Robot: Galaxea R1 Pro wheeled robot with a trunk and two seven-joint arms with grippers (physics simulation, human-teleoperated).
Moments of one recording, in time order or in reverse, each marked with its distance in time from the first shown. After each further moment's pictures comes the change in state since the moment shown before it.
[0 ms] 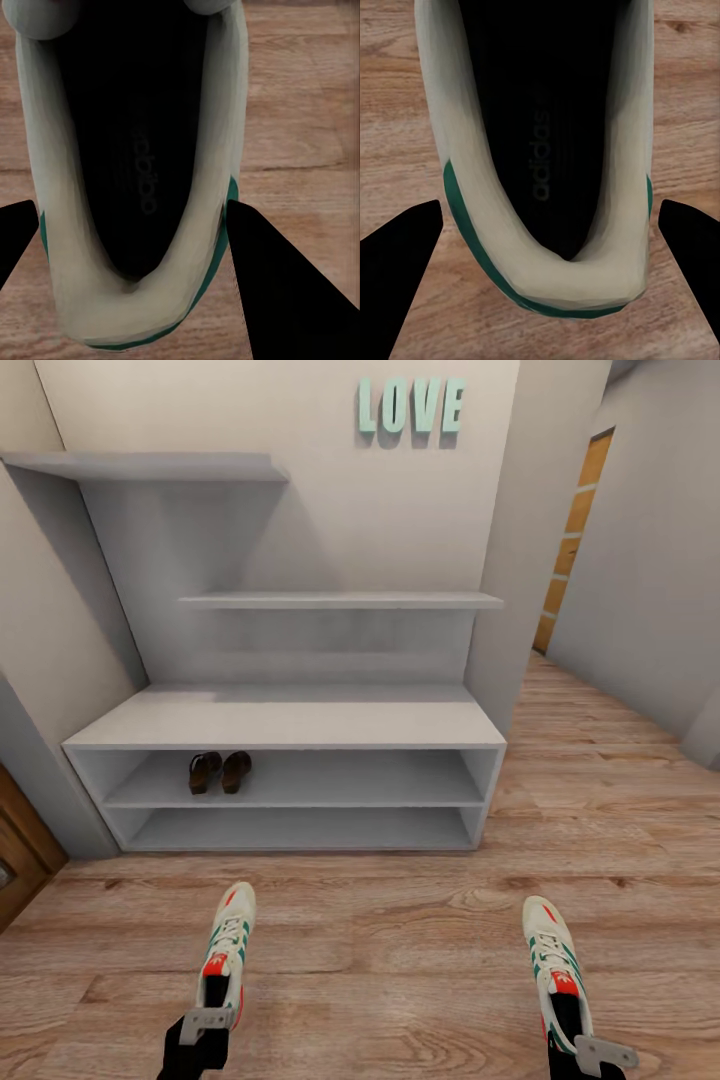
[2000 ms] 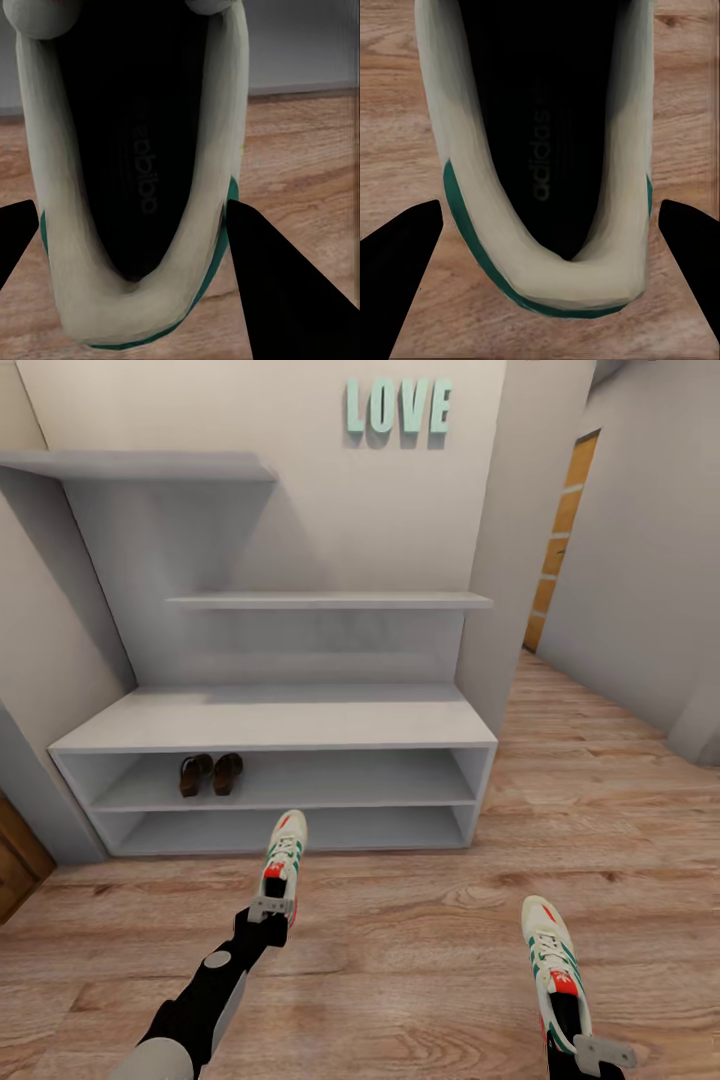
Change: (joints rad) left arm -0.183 -0.136 -0.106 -0.271 -0.030 0.381 0.004; right arm 0.000 0.001 0.000 -0.002 0.001 0.000 0.002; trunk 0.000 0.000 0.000
